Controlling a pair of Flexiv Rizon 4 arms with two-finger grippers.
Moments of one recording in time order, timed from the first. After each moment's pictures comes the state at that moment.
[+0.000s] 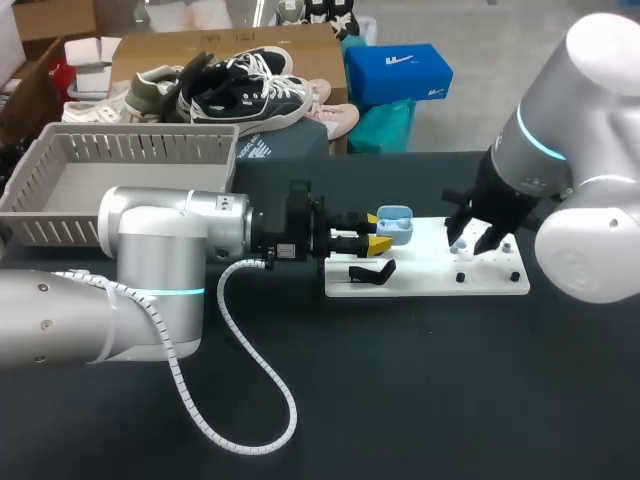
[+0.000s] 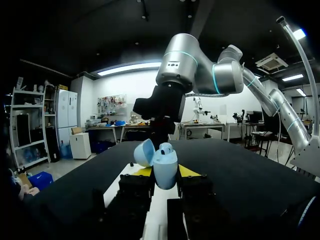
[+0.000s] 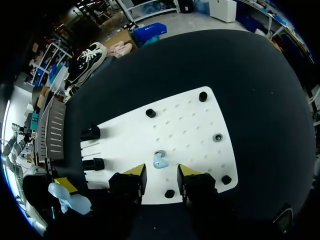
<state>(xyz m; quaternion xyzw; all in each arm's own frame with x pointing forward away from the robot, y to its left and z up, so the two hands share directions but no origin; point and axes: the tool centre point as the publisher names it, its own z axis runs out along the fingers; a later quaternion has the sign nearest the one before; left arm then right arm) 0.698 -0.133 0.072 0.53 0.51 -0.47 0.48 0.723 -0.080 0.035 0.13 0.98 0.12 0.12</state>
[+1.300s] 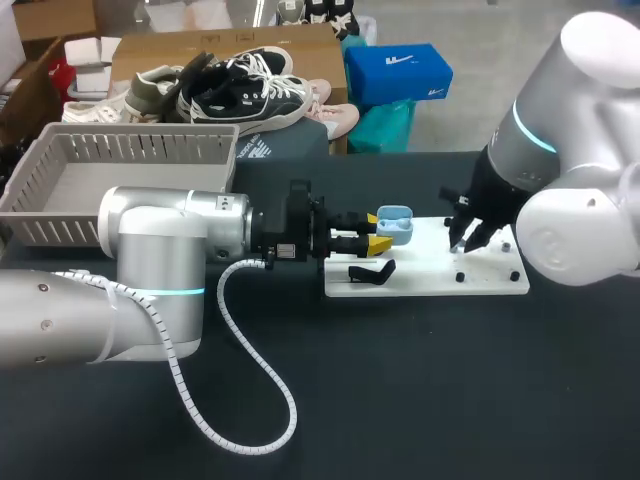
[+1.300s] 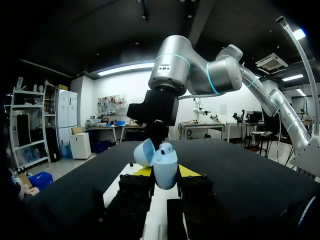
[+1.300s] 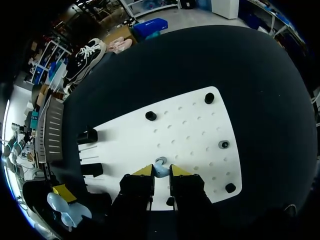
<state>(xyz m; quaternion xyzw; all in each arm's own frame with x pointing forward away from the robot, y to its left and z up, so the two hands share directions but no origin) 0.698 -0.133 0.072 0.53 0.51 -0.47 0.48 0.734 -0.077 0.026 0.13 0.98 0.13 0.10</state>
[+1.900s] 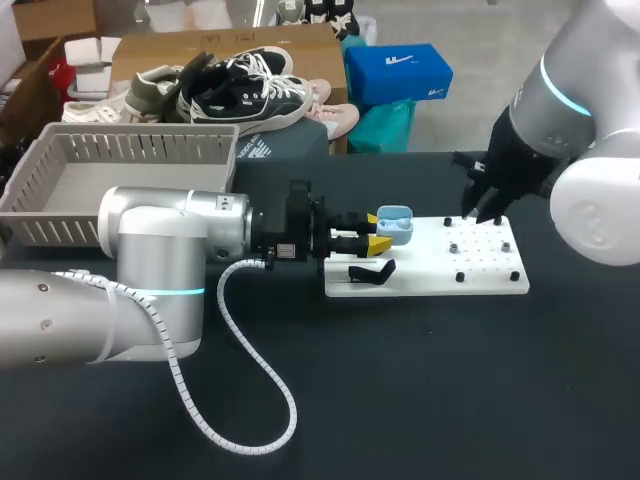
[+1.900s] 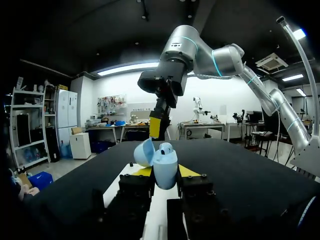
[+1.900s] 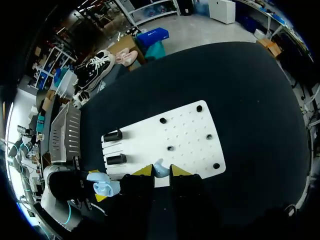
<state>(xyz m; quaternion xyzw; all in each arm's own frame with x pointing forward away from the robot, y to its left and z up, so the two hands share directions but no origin) 0.698 -0.133 0.072 0.53 0.51 -0.47 0.48 0.712 -0.080 0.109 0.13 0.97 0.14 0.13</state>
